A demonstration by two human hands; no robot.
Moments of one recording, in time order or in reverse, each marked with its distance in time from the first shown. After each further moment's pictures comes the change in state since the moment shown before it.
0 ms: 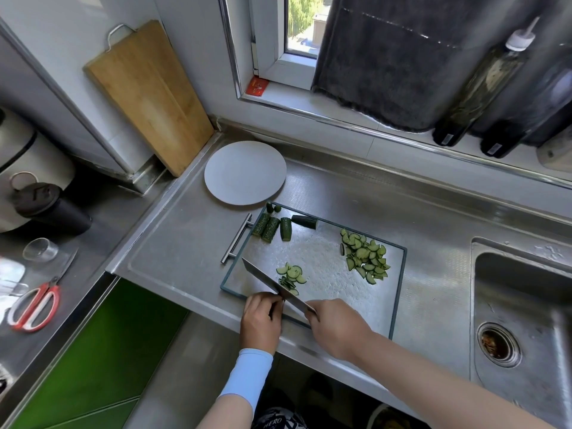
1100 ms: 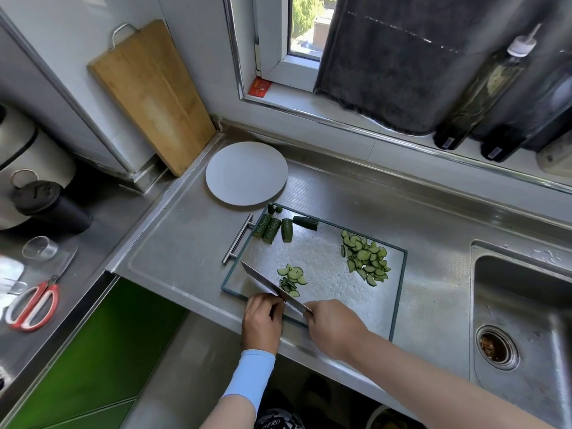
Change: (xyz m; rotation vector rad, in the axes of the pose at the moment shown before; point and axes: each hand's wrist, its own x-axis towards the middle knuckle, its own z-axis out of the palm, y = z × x) left_hand -0.001 0.003 0.000 -0.002 0.015 -0.062; right_hand 0.008 -0.004 0.007 -0.069 -0.005 0.049
